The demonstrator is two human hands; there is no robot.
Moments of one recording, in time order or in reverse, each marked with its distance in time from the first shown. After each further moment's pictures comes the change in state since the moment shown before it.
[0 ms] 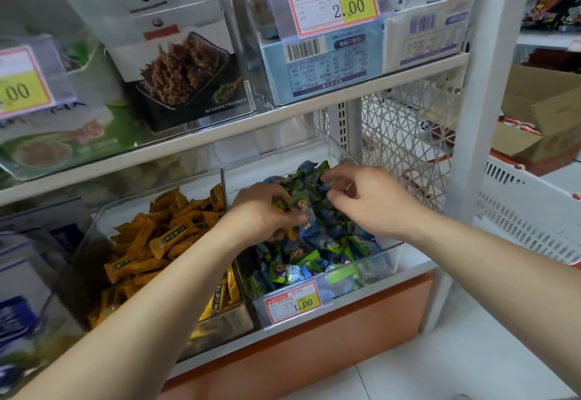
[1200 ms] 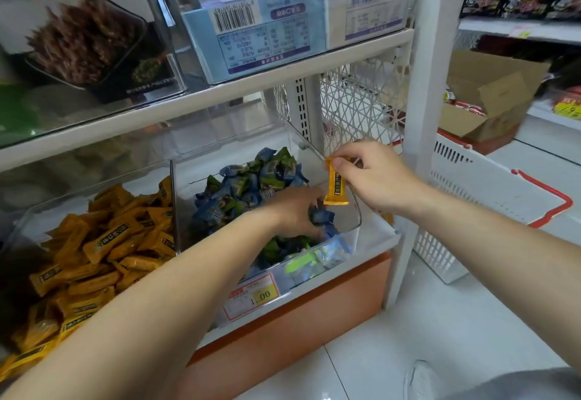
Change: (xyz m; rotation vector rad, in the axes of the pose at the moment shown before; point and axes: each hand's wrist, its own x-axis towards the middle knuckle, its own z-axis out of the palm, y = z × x) left_hand 0.060 0.036 0.097 0.424 -0.362 0.300; right_hand -0.021 0.032 -0.044 0.001 0.046 0.160
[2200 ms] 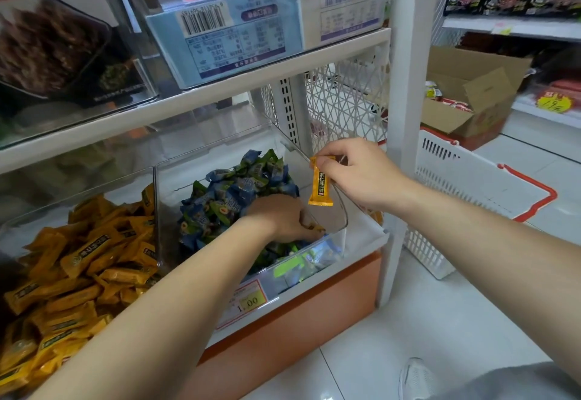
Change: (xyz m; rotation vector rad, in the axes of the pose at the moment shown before) left_hand 0.022 -0.007 0.014 0.265 -0.071 -0.101; right_hand 0.004 0.006 -0.002 0.079 0.018 0.011
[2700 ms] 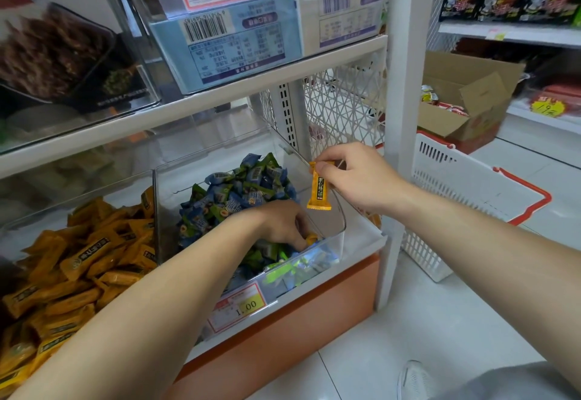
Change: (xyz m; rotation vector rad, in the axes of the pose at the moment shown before) left_hand -0.004 -0.006 -0.007 -0.357 -0.172 0.093; right_hand -0.001 -0.001 -0.001 -0.025 -0.012 0.003
